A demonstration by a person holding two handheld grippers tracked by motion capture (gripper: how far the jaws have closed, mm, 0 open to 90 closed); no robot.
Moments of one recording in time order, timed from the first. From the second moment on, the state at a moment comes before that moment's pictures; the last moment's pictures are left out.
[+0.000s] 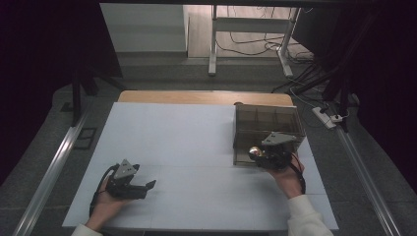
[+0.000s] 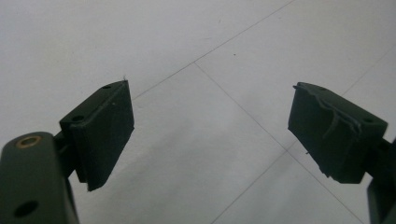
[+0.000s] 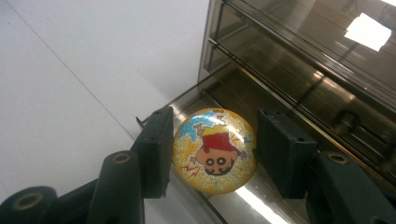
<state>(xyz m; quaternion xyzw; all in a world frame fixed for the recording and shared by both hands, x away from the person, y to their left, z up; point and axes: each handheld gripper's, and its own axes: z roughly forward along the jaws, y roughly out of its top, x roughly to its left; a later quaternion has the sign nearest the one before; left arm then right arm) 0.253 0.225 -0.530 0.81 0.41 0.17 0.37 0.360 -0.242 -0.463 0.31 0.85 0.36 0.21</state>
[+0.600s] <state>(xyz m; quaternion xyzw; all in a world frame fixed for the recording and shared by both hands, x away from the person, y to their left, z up) 0.252 0.226 -0.530 0.81 0.41 0.17 0.37 0.358 -0.273 -0.460 0.34 0.84 0.36 0.22</state>
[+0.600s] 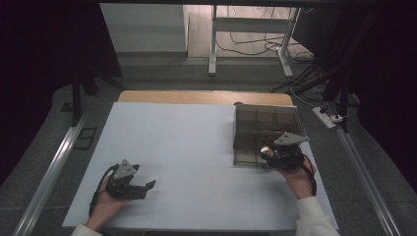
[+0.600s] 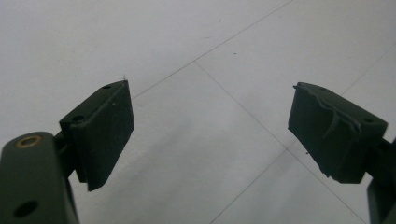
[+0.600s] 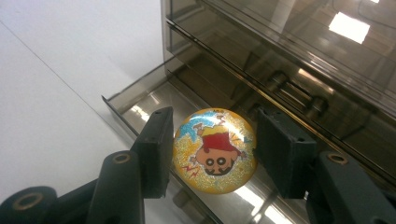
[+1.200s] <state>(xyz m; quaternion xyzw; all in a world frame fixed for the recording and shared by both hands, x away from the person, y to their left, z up) 0.252 0.226 -0.530 0.81 0.41 0.17 0.37 0.361 -0.300 -0.461 0.37 0.83 0.35 0.23</state>
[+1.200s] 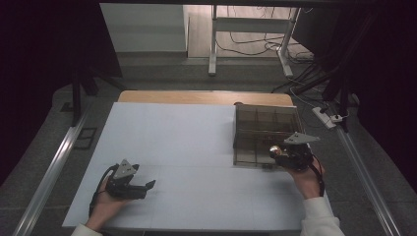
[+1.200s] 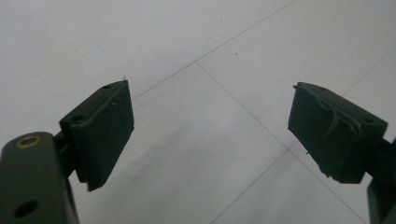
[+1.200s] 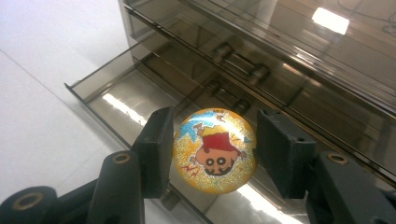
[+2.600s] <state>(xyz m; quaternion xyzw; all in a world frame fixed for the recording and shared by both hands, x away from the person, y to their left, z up) 0.252 0.226 -0.531 0.82 0.41 0.17 0.37 0.373 -0.332 -0.479 0.41 0.82 0.32 0.23</state>
